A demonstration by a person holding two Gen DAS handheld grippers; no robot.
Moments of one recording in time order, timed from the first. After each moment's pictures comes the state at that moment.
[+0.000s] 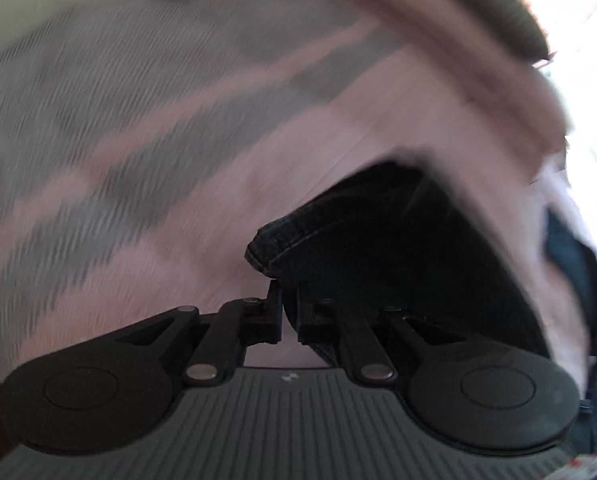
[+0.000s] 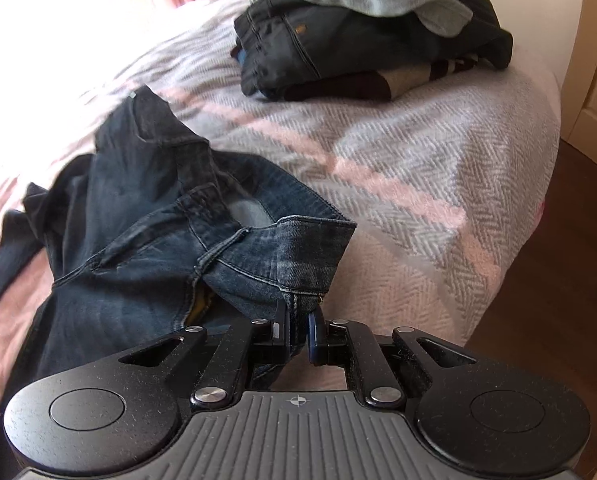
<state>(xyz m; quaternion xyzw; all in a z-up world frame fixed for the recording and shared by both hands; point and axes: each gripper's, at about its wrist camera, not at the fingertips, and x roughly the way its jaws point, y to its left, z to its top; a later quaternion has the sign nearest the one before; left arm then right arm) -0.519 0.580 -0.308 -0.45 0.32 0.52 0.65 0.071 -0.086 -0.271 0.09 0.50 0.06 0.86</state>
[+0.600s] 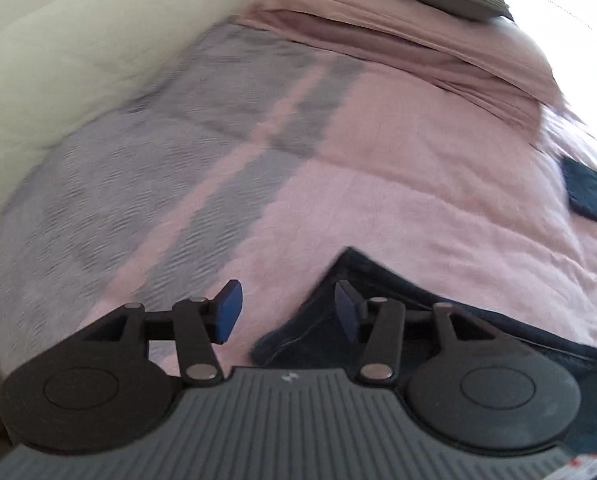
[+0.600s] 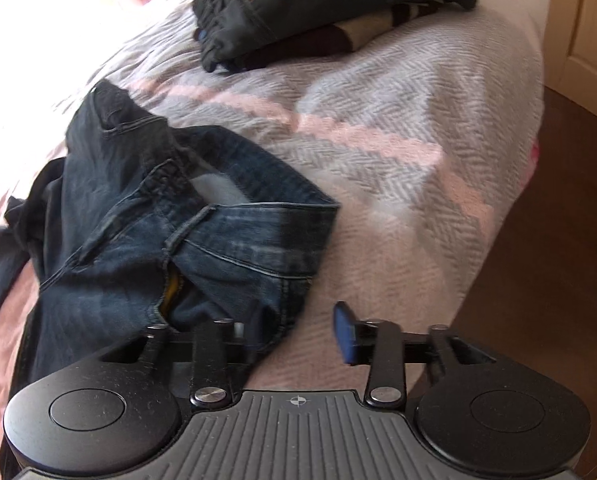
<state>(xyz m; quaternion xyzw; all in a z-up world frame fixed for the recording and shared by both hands) -0.476 0.586 -0.251 -0.27 0.38 0.51 0.73 0.060 -0.110 -0.301 0.16 0.52 0.03 0.84</state>
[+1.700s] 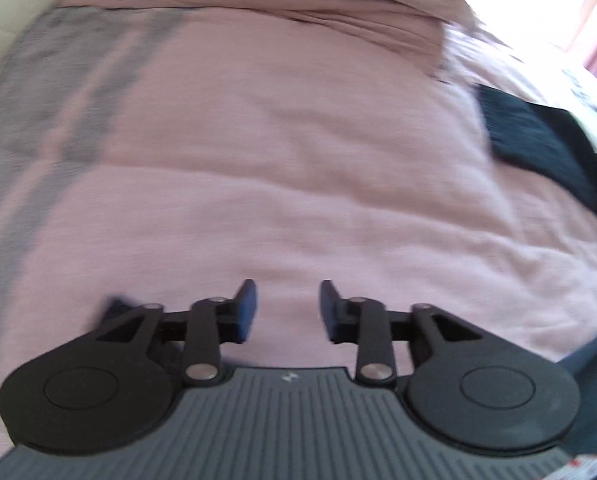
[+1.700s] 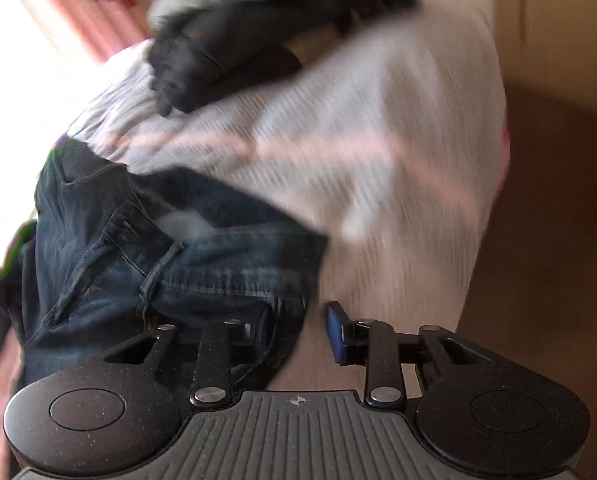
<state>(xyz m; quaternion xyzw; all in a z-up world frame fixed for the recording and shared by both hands) -0.288 0.613 -0.309 -0.28 0.44 0.37 0.77 0.059 -0.109 -0.311 0.18 0.46 -0.03 0.87</state>
